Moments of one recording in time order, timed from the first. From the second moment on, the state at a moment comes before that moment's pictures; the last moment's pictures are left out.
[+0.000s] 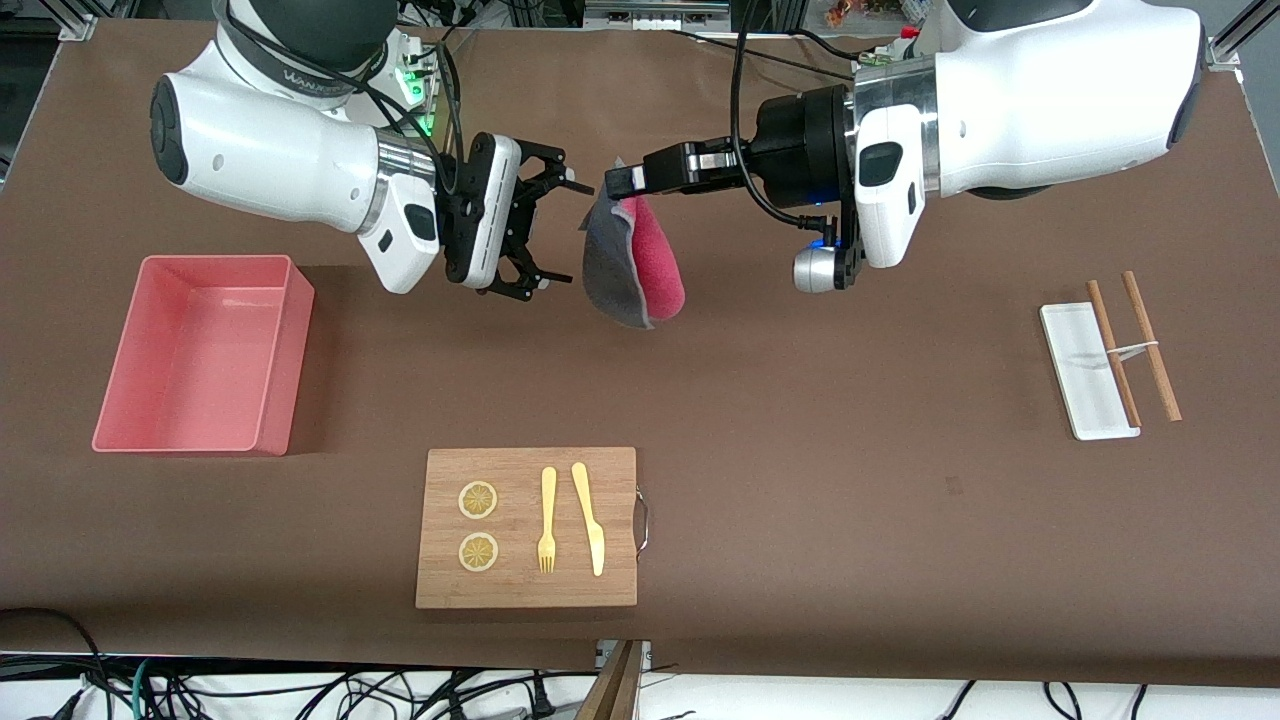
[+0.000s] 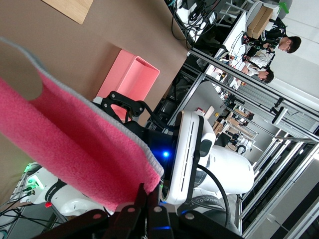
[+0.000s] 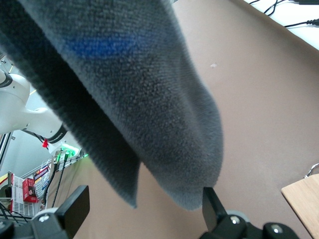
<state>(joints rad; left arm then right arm) -0.11 0.43 -0.51 -1.13 -0.89 1.98 -0.85 0.30 0.26 0.20 -1.52 0.79 1.95 -0.86</state>
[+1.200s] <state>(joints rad) -0.10 0.43 -0.51 -1.13 -0.89 1.99 -0.85 0.33 0.26 0.20 -1.52 0.79 2.00 -0.82</state>
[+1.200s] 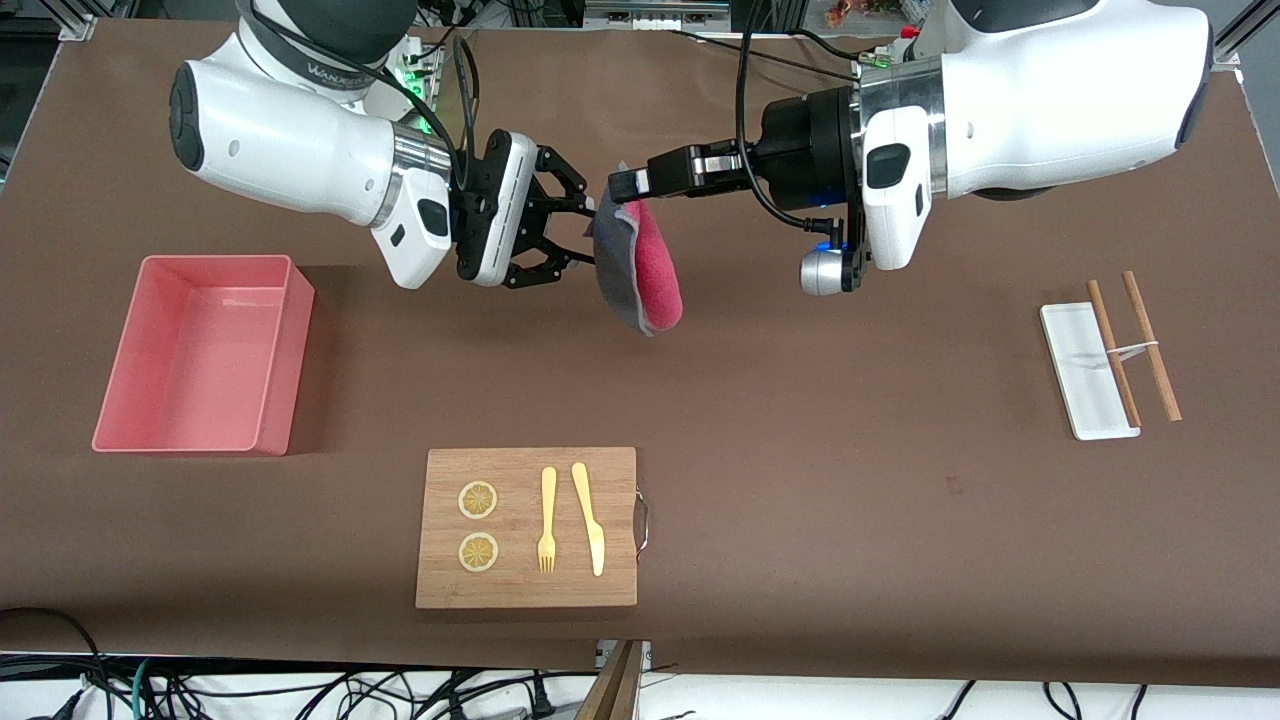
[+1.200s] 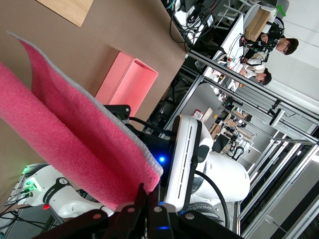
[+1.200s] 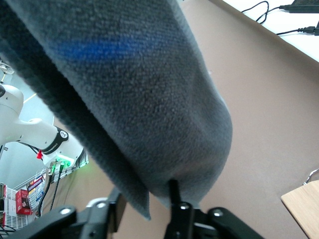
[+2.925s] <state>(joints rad) -0.10 0.43 -0.51 -1.13 -0.89 1.99 -0.85 0.33 0.26 0.11 -1.47 0.79 1.81 -0.82</state>
